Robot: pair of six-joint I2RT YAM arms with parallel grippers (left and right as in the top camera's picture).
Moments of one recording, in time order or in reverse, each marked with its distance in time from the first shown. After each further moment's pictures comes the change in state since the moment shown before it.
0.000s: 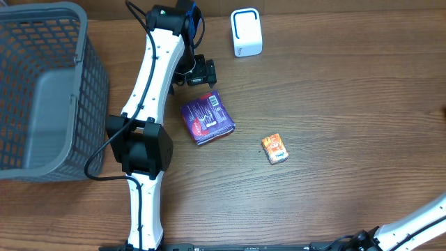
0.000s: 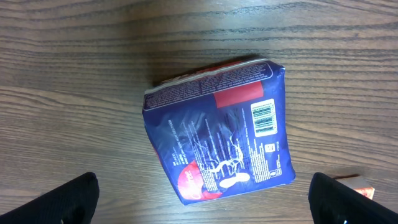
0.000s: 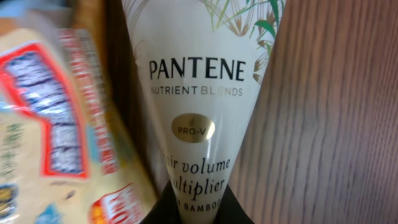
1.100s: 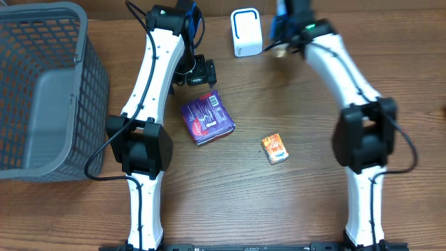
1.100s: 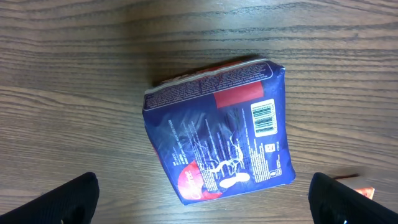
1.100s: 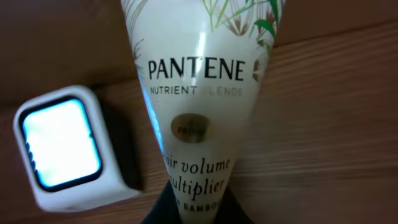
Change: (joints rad) left arm 0.000 0.000 0.000 0.000 0.000 0.000; right arm 1.105 0.038 0.163 0.431 -0.090 -0.194
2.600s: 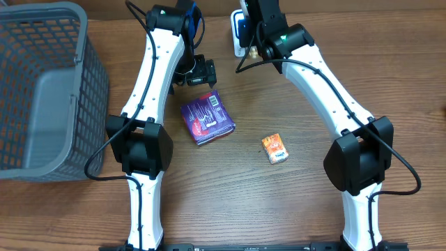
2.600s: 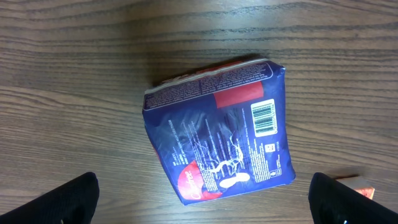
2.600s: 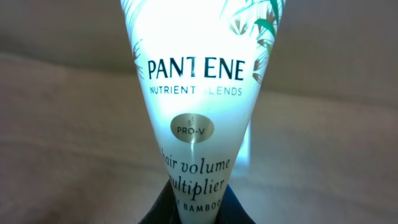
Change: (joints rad) left arm 0.000 0.000 0.000 0.000 0.000 0.000; right arm 0.251 -0.117 -0.054 0.108 0.027 -0.172
